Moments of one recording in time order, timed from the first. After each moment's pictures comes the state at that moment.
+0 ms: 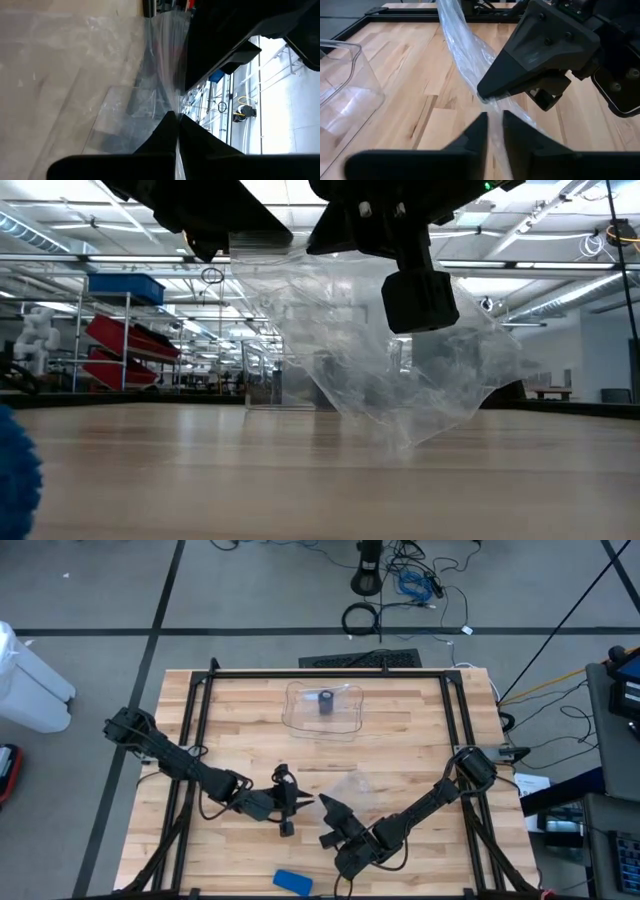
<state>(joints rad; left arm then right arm) -0.47 1.52 0.81 0.22 -0.52 -0.25 0.59 2.12 1.37 0.07 1.39 -1.01</state>
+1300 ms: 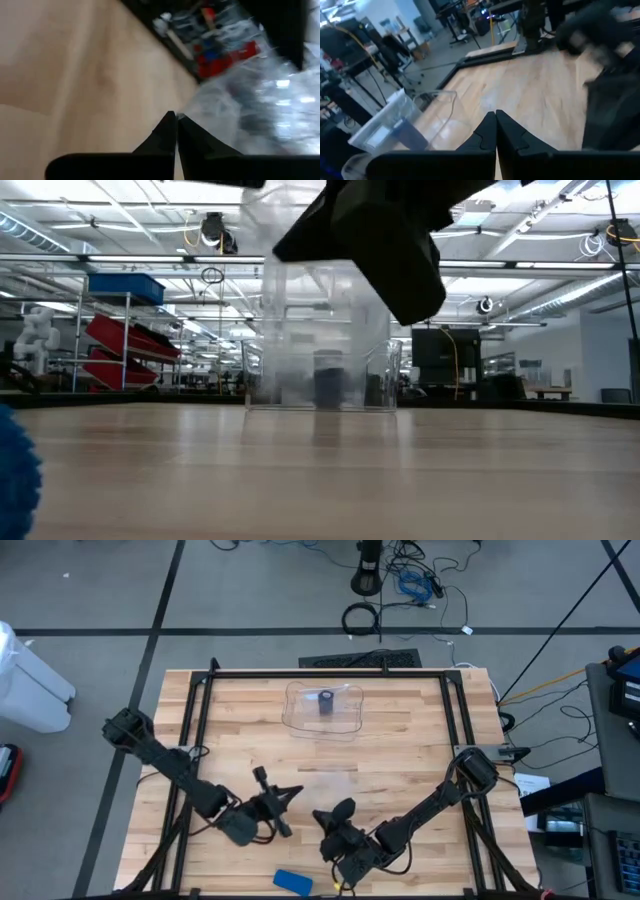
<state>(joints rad) -0.65 1.52 0.88 0.20 -1.10 -0.01 0.61 2.12 1.37 0.10 1.15 -0.34</state>
